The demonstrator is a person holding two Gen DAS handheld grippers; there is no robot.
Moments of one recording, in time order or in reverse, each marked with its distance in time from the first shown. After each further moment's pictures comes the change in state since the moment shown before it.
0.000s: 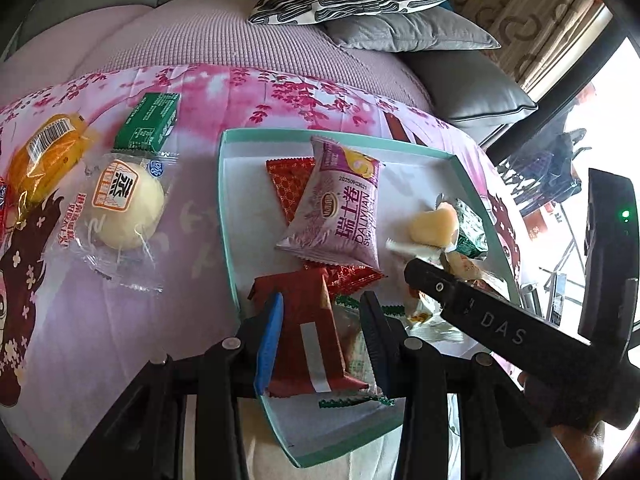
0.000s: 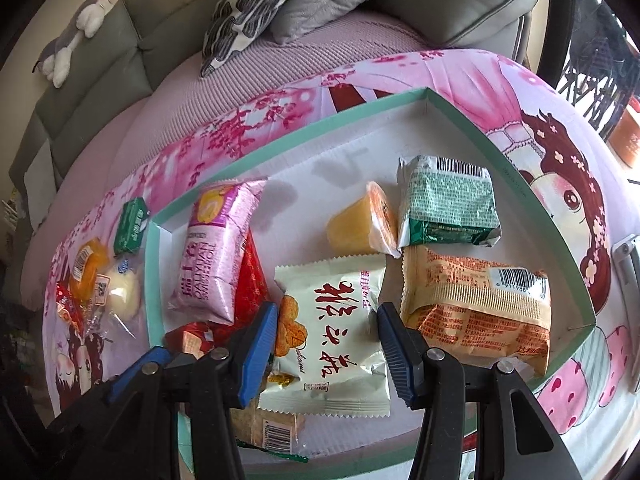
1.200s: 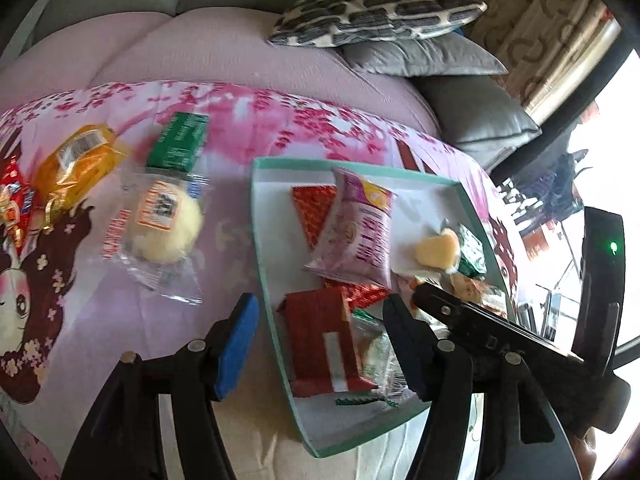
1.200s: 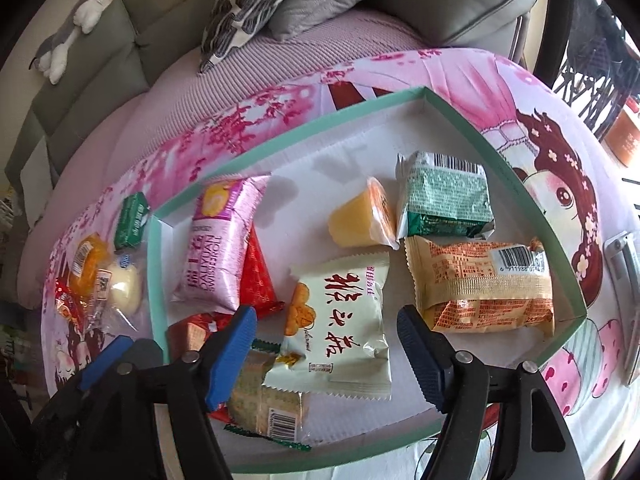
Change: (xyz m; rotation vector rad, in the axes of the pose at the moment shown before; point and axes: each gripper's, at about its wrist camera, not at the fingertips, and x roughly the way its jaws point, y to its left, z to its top) left arm -0.026 0.017 0.008 -0.061 -0.064 0.027; right arm -0.010 0.002 -0.002 -0.004 0.009 -0.013
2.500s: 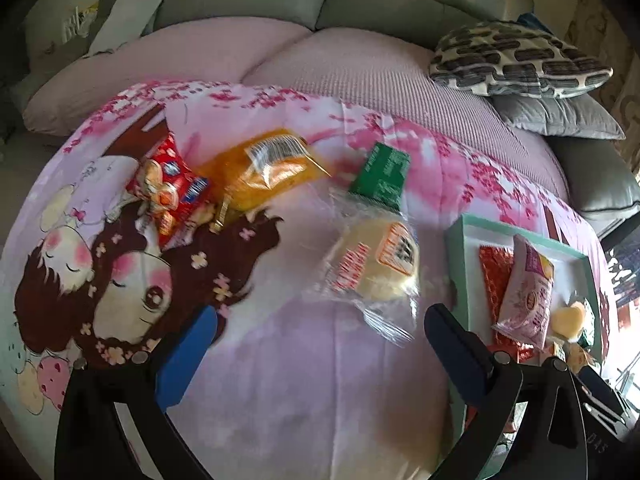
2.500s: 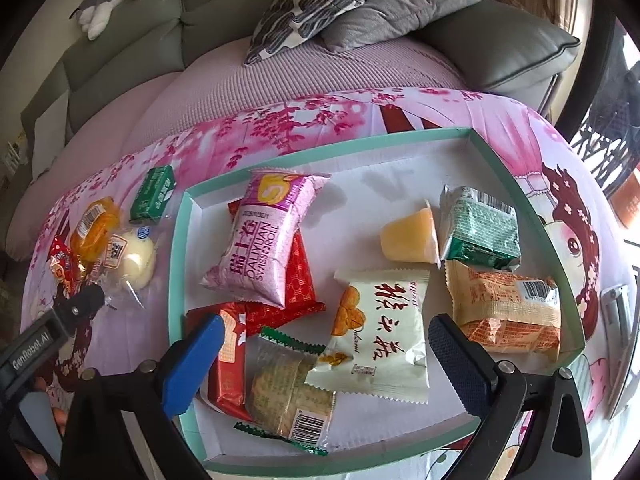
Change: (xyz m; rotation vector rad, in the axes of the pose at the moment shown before) left arm -0.023 0.086 0.009 -0.193 -0.116 0.396; right arm -0.001 0.039 -0.012 -0.188 -0.068 -0.032
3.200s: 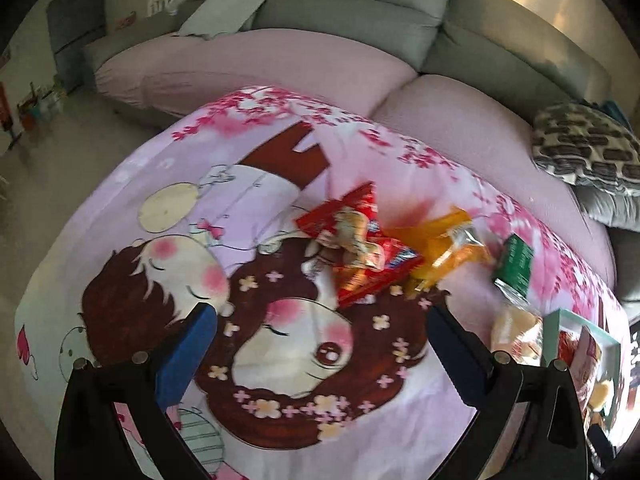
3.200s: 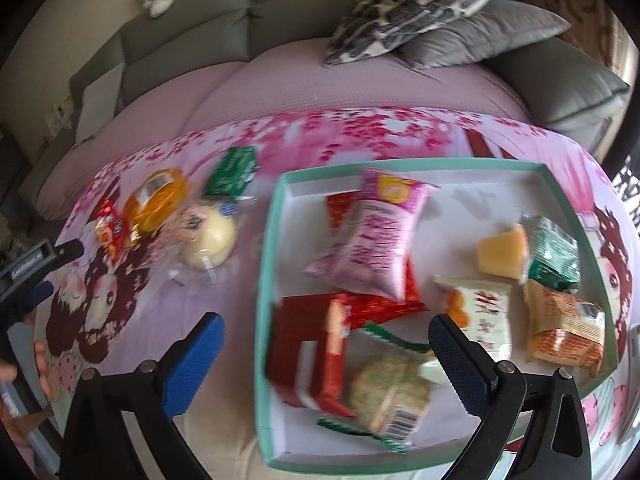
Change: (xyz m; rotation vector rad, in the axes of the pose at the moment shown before) left arm -0.019 0.126 0.021 -0.227 -0.083 0.155; right arm -0.007 0.061 -0.014 -0.153 -0.039 0.124
